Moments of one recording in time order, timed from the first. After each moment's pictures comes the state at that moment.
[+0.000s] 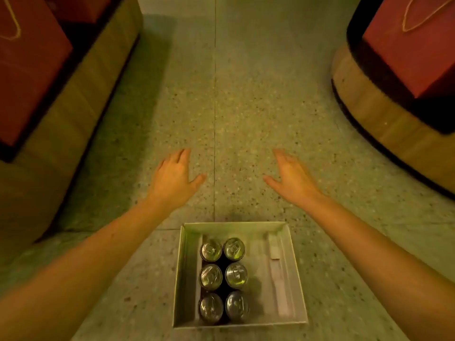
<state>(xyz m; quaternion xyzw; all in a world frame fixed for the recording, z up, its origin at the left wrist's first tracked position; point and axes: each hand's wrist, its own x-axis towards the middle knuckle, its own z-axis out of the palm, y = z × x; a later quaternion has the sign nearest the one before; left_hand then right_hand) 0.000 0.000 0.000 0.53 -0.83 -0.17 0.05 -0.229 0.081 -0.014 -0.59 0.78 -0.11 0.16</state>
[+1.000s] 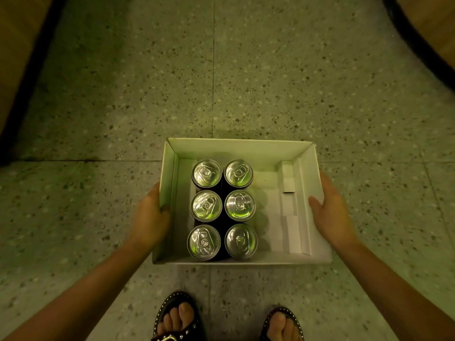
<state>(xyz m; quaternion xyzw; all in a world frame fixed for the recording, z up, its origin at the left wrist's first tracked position) 0.065 0.126 -0.184 0.67 -0.62 -0.39 0.09 -0.211 0.232 -0.184 -0.40 0.82 -0.30 0.28</state>
